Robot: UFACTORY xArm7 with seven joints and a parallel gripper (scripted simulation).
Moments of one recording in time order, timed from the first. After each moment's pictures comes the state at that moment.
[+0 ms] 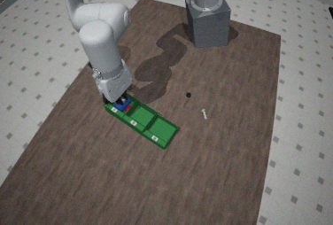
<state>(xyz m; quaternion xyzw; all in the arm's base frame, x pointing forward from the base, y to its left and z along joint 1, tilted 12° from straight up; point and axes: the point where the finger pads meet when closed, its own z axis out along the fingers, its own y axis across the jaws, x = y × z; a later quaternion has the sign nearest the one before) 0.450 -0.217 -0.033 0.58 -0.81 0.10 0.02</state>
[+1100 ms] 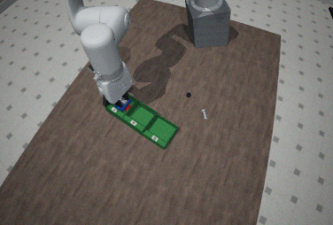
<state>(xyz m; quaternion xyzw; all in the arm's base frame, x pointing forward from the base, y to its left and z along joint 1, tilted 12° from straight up) 0.451 -0.218 -0.042 0.58 -0.81 0.10 0.02</state>
